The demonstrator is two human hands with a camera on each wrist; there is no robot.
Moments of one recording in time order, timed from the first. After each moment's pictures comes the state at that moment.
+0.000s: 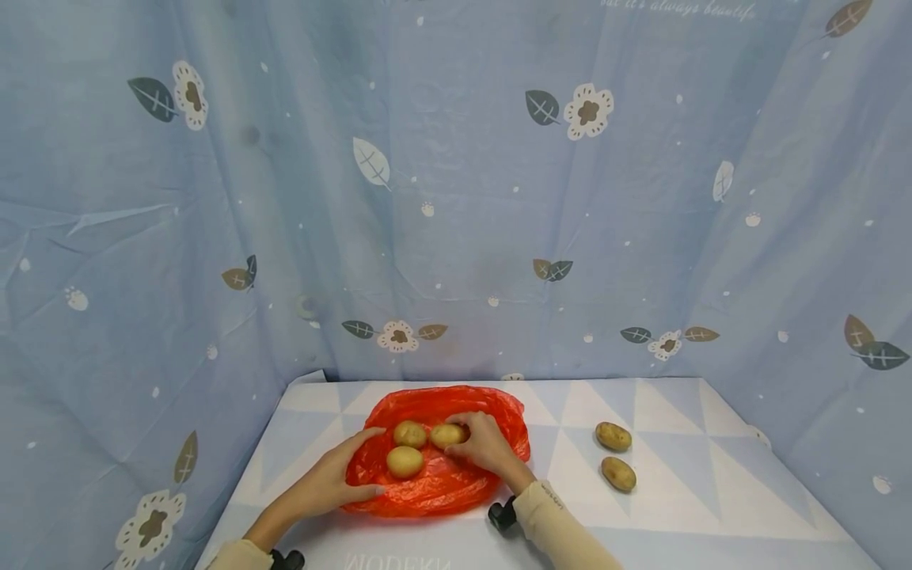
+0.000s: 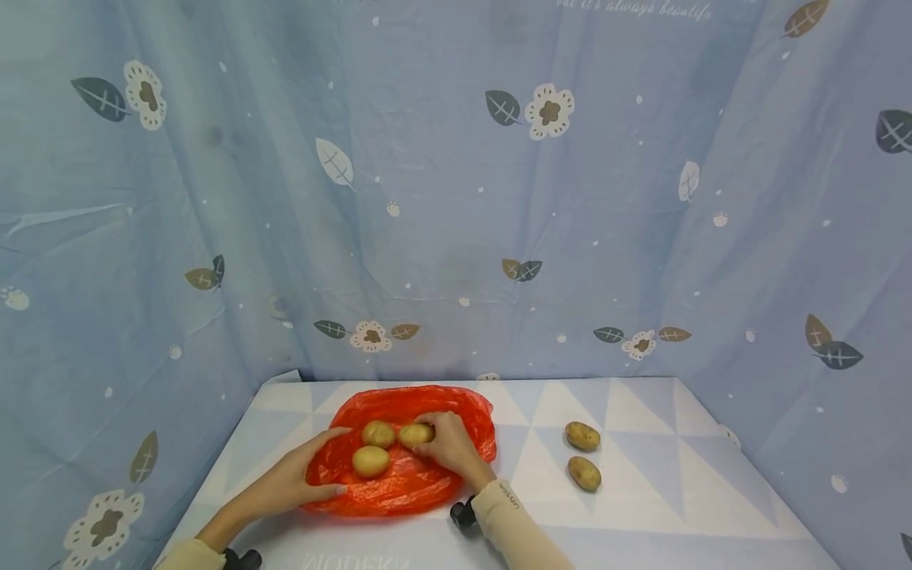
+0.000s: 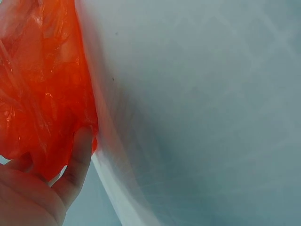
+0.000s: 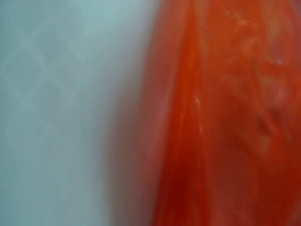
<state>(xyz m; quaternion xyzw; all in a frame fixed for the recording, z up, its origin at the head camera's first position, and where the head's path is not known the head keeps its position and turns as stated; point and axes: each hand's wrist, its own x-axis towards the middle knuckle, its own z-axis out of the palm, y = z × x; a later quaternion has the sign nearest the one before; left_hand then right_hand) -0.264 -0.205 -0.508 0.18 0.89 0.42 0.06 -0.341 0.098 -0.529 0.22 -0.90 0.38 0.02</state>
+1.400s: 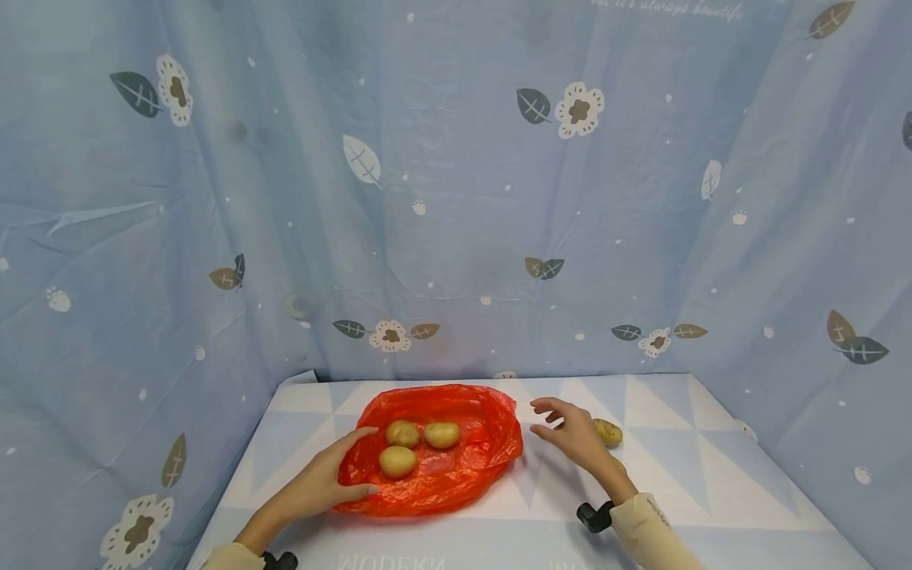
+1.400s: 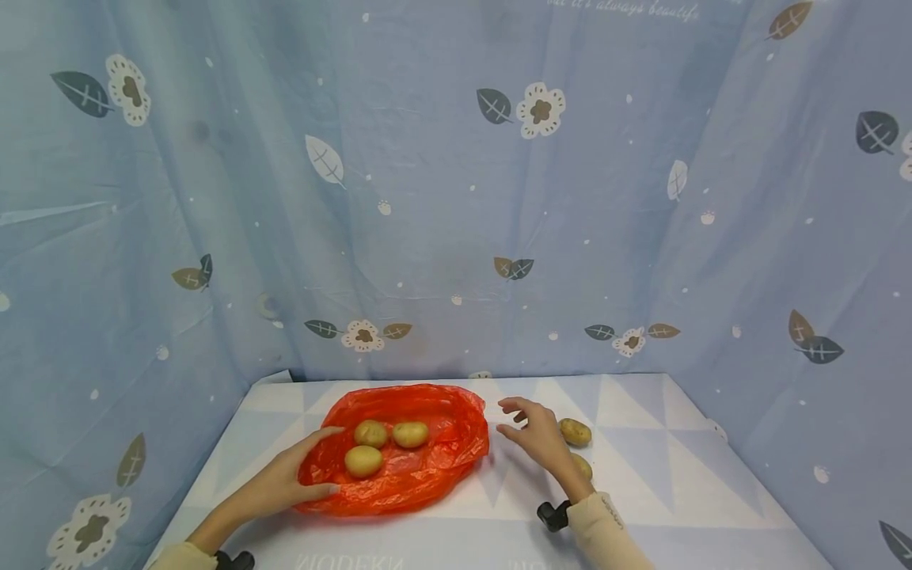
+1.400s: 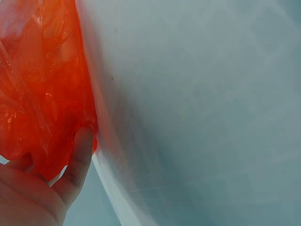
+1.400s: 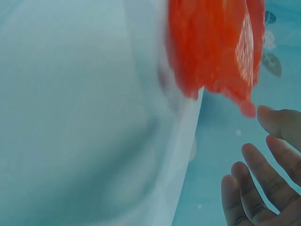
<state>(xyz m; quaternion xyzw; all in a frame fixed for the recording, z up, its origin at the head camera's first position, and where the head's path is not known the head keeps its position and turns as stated) -0.269 -0.207 -0.515 0.17 0.89 0.42 0.06 -0.318 0.249 -0.498 0.14 -0.90 0.39 0.12</state>
